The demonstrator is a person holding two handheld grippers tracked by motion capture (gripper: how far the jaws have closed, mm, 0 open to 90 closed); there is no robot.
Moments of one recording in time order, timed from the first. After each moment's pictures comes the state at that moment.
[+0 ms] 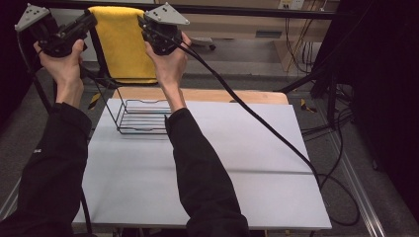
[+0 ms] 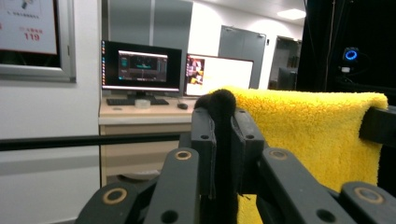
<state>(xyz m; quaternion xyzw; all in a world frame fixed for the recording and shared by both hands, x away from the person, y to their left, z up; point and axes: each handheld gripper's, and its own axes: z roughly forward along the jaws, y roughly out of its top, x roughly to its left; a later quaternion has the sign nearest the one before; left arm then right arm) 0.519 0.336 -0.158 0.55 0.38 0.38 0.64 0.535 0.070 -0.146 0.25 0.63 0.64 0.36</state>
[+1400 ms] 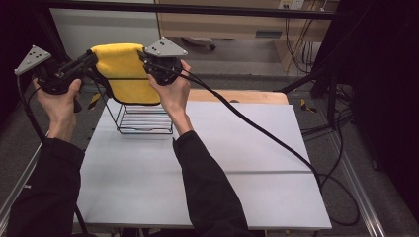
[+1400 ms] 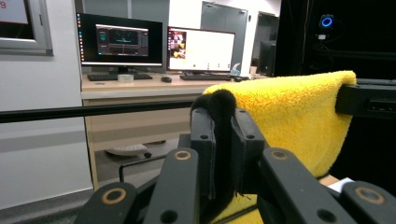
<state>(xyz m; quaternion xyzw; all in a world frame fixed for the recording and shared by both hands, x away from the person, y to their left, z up) 0.473 0.354 -0.216 0.60 0.36 0.35 0.63 0.504 0.068 -0.197 0.22 0.69 0.61 0.33</state>
